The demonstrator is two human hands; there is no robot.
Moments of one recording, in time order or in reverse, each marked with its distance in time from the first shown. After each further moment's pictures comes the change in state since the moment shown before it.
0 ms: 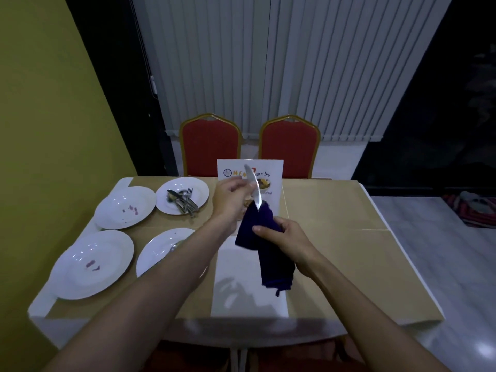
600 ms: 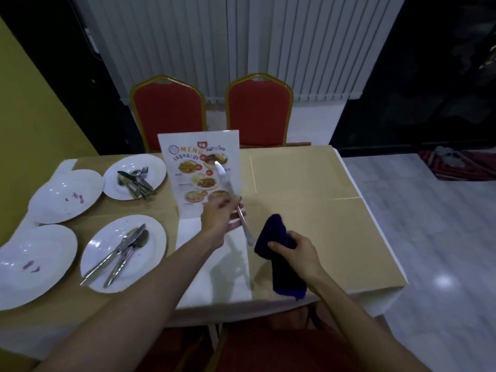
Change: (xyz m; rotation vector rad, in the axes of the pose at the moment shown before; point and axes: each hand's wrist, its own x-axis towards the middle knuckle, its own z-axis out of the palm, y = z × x) left_hand 0.008 -0.108 0.090 -0.065 -0.130 -0.405; right_hand -0.014 0.119 -0.124 -0.222 0.341 0.184
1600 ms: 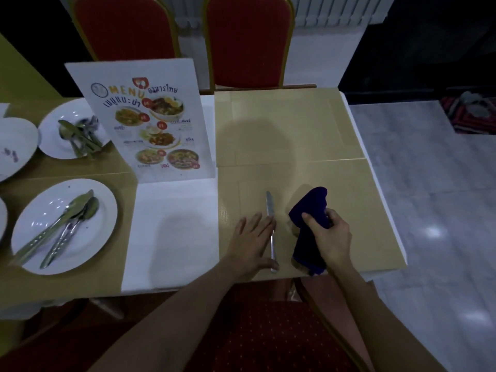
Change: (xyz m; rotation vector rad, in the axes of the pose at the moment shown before) left_hand 0.052 -0.219 0.087 1.586 -0.560 0.542; right_hand 0.062 0.108 -0.086 -0.027 0.355 0.102
